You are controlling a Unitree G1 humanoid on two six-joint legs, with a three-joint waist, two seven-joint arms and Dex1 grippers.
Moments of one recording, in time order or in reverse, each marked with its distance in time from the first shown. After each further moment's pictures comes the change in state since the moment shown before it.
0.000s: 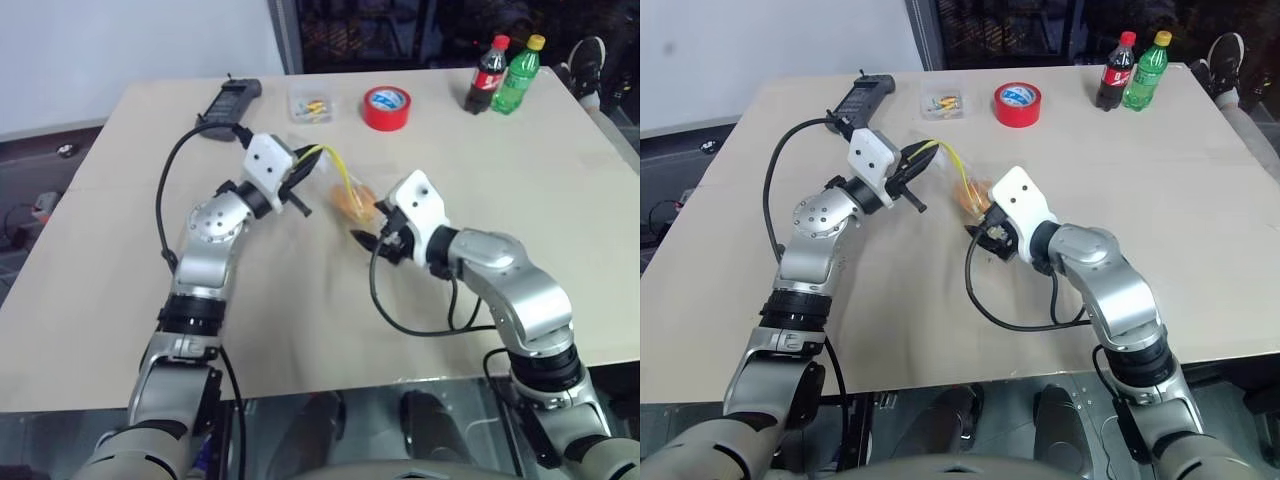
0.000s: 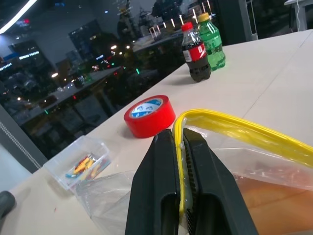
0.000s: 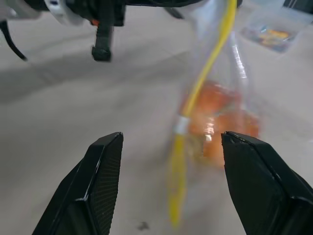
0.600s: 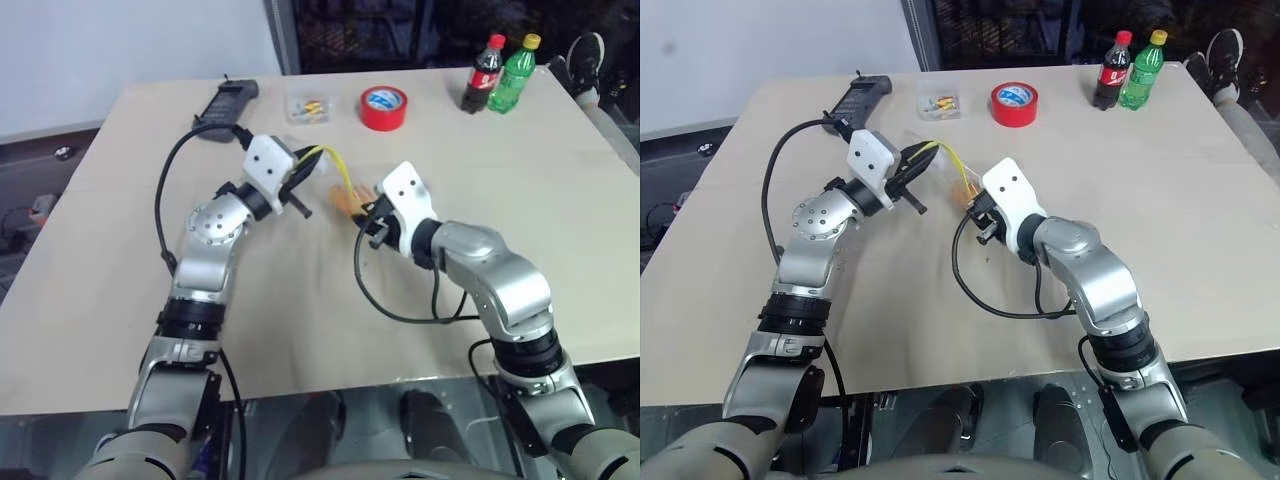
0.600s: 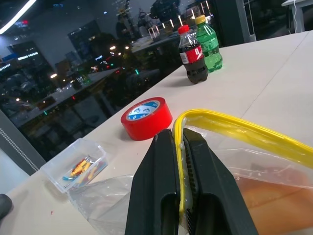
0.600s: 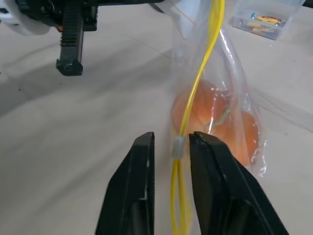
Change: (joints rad) left arm 0.020 0.000 0.000 -0.044 0.000 0.028 0.009; right arm -0.056 0.045 0.013 0.100 0.032 0.004 -0.086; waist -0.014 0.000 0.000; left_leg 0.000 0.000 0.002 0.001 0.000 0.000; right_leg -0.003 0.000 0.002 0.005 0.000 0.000
